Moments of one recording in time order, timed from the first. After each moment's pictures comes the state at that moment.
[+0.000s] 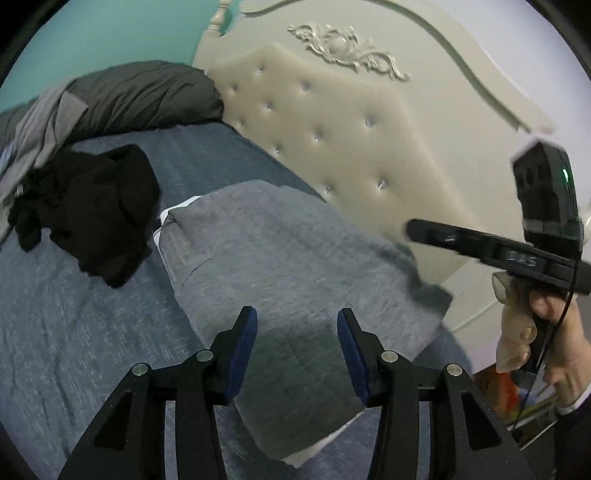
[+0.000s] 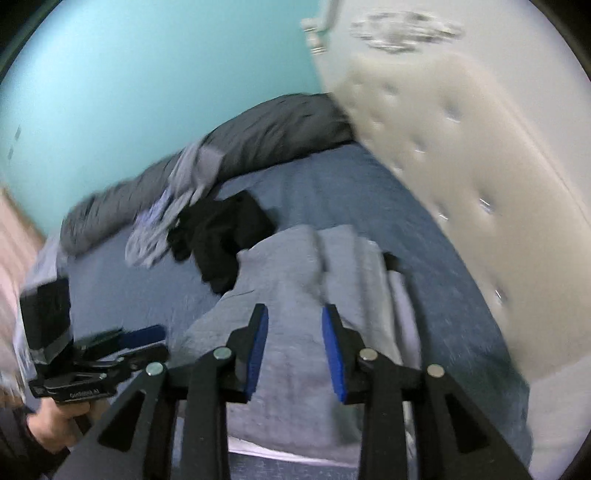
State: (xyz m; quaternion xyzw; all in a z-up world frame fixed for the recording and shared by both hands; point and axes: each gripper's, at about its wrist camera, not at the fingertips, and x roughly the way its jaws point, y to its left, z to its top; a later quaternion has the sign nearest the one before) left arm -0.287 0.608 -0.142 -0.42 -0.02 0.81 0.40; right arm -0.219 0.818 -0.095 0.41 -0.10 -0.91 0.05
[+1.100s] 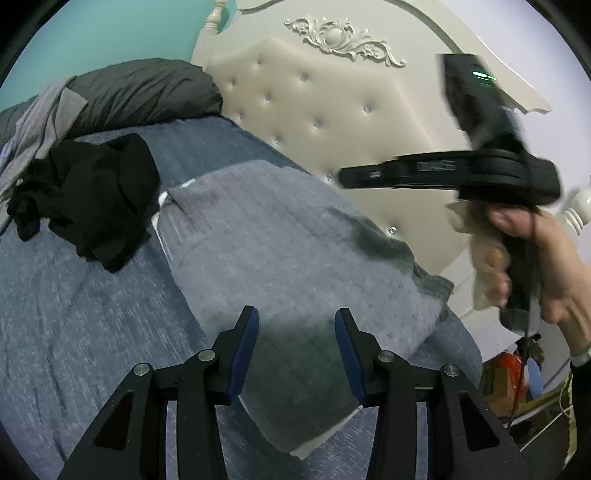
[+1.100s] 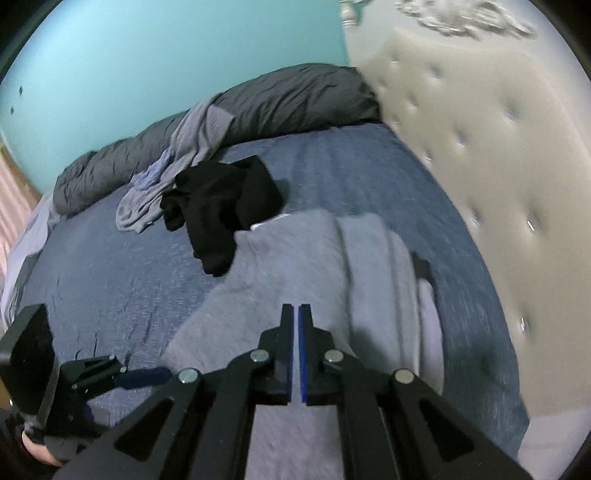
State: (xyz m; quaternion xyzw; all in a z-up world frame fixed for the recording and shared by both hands) left arm -0.273 0.596 -0.159 -0.41 -0.03 0.81 0.41; right arm -0.290 0.803 -0.115 0.46 -0.05 -0.88 0.06
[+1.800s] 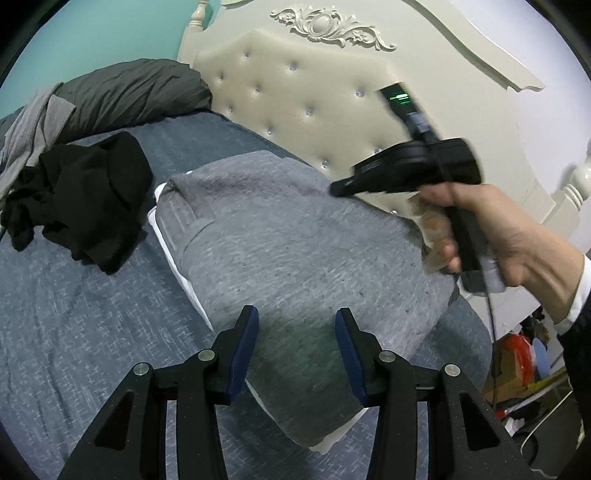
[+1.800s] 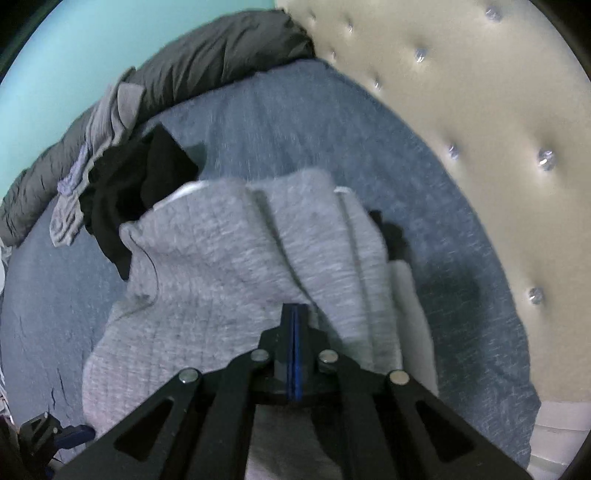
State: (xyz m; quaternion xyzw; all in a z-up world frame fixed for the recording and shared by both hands) left arm -0.276 0.591 -0.174 -0.41 -0.01 0.81 0.42; right arm -0.327 0.867 -0.183 0.52 -0.12 -0.84 -0.07
